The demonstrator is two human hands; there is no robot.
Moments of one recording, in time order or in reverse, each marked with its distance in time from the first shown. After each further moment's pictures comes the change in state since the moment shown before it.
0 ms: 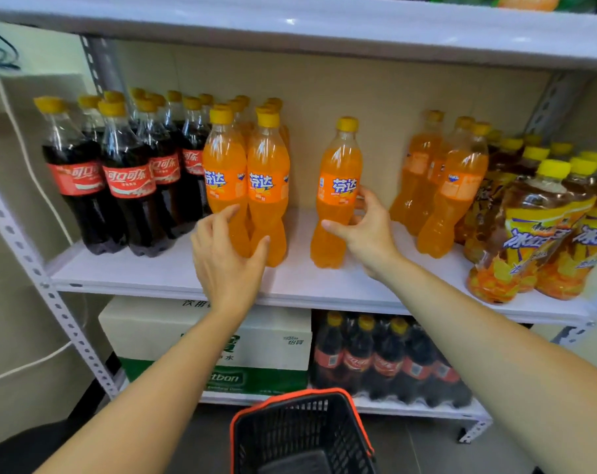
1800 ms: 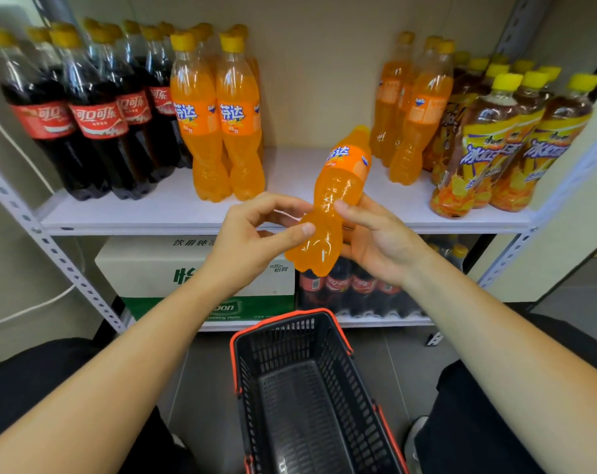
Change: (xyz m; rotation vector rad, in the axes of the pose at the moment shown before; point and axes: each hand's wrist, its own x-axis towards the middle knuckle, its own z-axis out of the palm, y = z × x) left_hand -0.064 0.074 -0.074 -0.729 -0.798 -0.046; right_hand -0.142 -0.034 -0.057 0.635 -0.387 0.453
